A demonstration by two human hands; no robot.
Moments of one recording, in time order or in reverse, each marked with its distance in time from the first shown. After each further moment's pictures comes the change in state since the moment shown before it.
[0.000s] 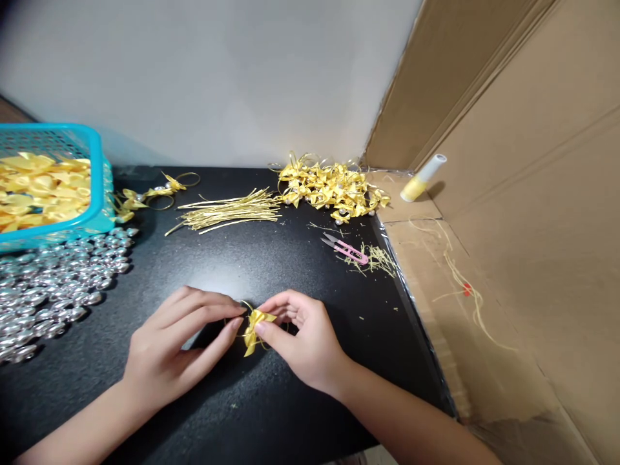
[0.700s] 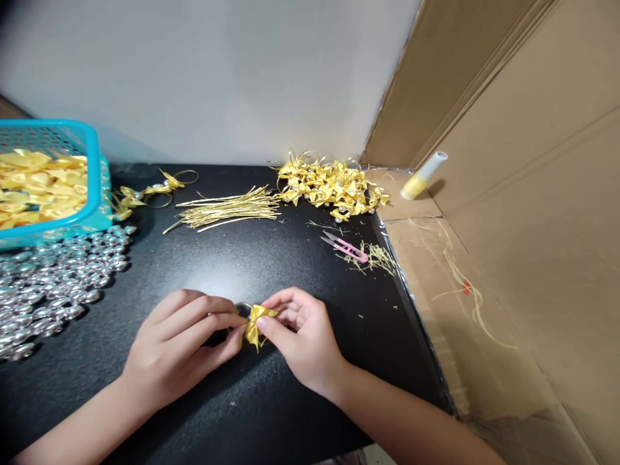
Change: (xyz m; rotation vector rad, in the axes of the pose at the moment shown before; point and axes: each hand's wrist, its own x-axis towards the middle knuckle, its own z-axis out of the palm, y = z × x) left_hand 0.006 0.003 0.001 0.225 -0.020 0.153; right_hand -0.002 0.004 0.004 0.132 0.079 0.022
